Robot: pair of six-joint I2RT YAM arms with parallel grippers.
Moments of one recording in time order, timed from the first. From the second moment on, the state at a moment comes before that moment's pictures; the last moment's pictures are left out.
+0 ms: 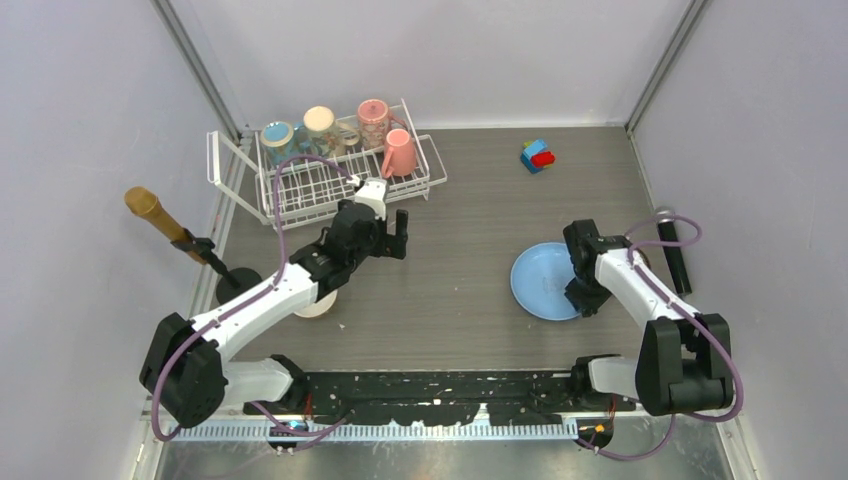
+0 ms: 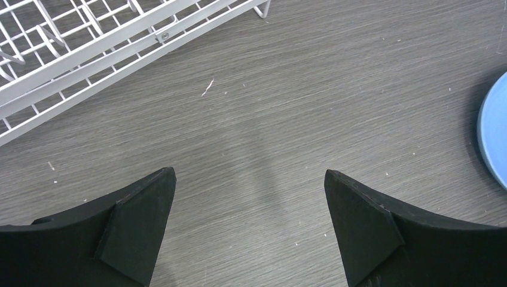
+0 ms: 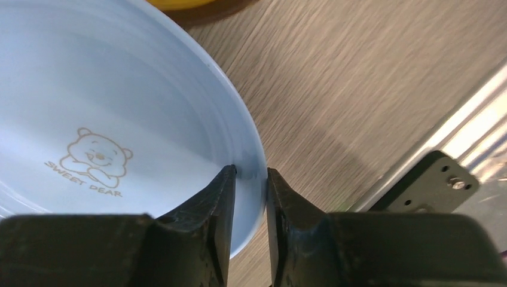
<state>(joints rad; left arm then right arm) -0.65 1.22 0.82 -0.10 -0.26 -0.27 0.10 1.26 0.74 -0.99 0.44 1.01</state>
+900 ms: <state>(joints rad) -0.46 1.40 0.97 0.02 -0.10 -0.25 0.09 0.91 0.88 -1.08 0.37 0.88</state>
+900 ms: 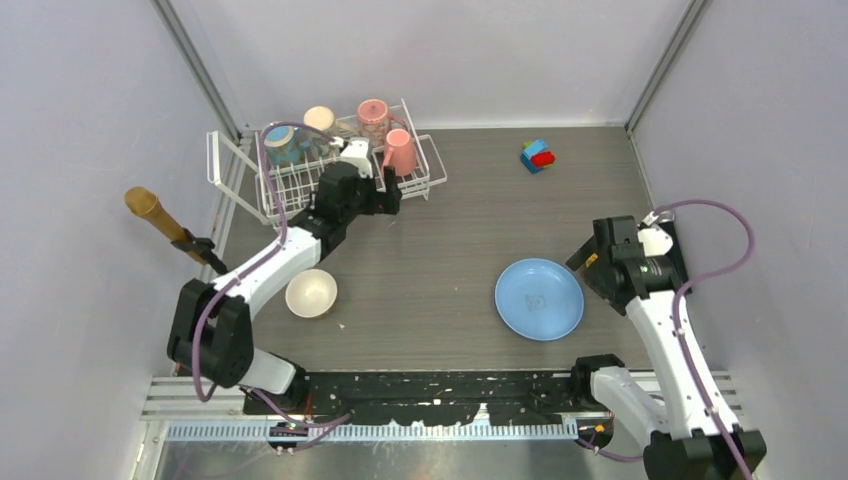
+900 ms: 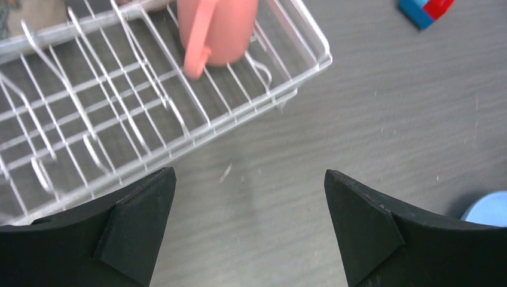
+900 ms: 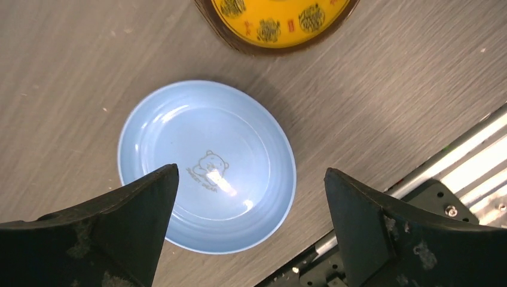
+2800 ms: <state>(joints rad) -0.34 2.06 1.56 -0.01 0.08 0.14 0.09 0.61 0.74 -0.82 0.40 0.70</state>
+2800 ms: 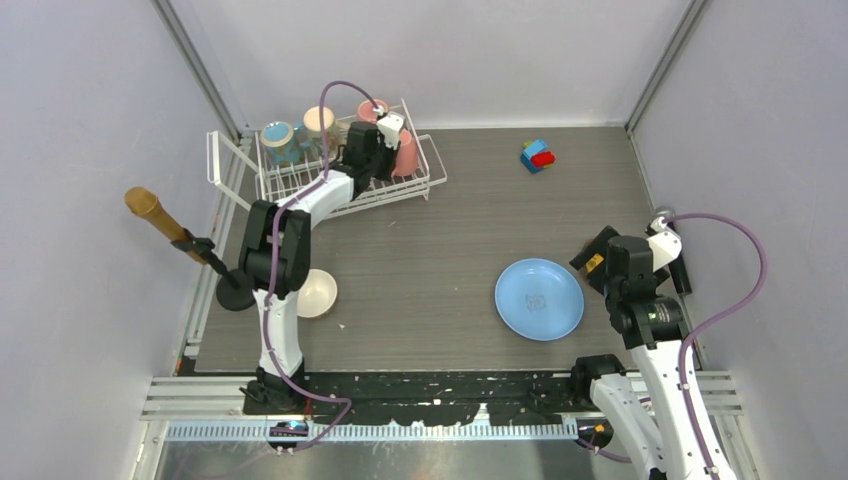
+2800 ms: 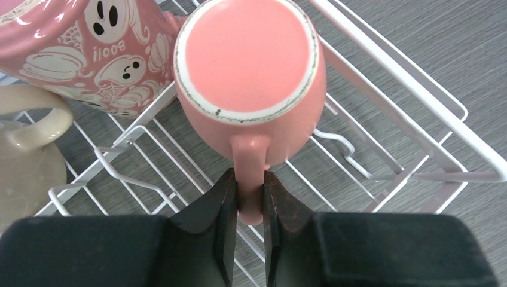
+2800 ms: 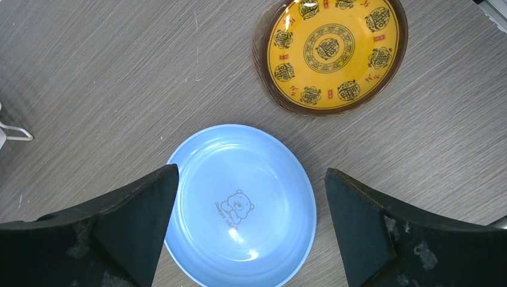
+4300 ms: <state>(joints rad) -0.38 1.88 1.37 0.19 -0.05 0.10 0.09 0.61 0.72 -0.77 0.33 0.69</state>
